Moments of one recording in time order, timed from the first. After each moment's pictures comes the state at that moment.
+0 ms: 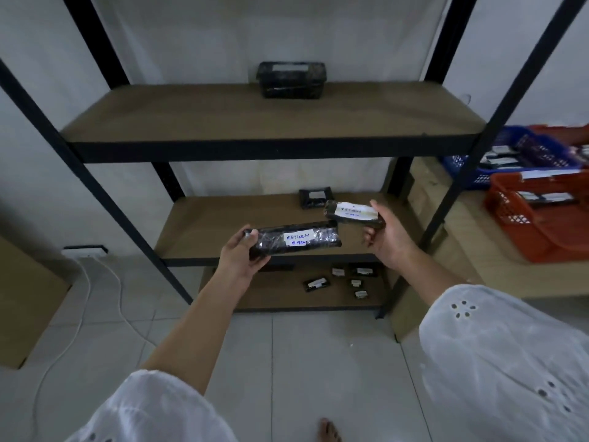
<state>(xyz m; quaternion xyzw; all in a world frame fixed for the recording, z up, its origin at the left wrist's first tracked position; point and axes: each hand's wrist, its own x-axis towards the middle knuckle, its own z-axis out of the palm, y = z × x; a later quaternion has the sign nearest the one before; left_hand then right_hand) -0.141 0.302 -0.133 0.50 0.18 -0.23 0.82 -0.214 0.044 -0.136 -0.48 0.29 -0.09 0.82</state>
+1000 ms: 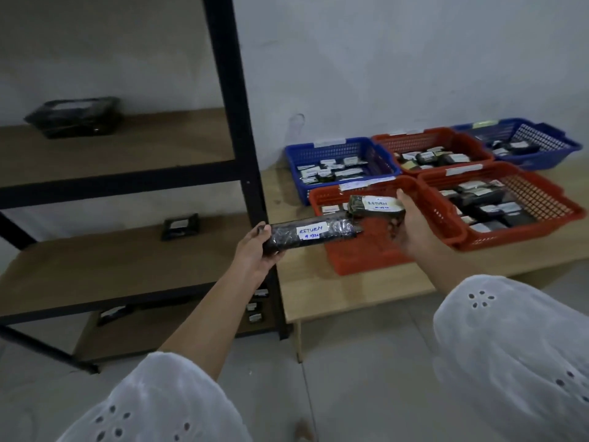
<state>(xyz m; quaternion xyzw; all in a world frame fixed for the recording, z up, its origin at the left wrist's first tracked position) -0.304 -0.167 -0.102 0.50 0.14 -0.31 0.80 -0.408 -0.420 -0.106 -0.47 0.39 -0.21 0.76</state>
